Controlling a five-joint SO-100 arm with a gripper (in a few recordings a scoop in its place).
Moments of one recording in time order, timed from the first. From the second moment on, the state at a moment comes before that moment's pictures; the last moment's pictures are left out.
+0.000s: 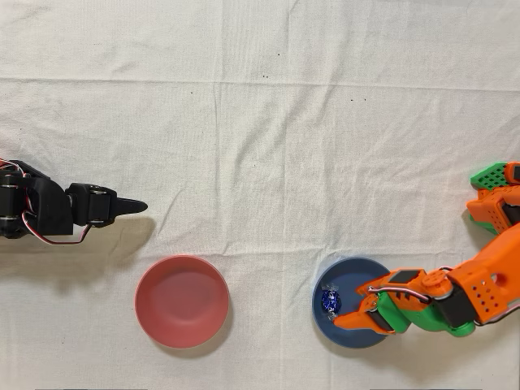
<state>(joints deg) -31.3 84.8 92.1 64.1 -16.3</state>
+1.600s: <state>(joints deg) -0.1 186.3 170.2 47.2 -12.5</state>
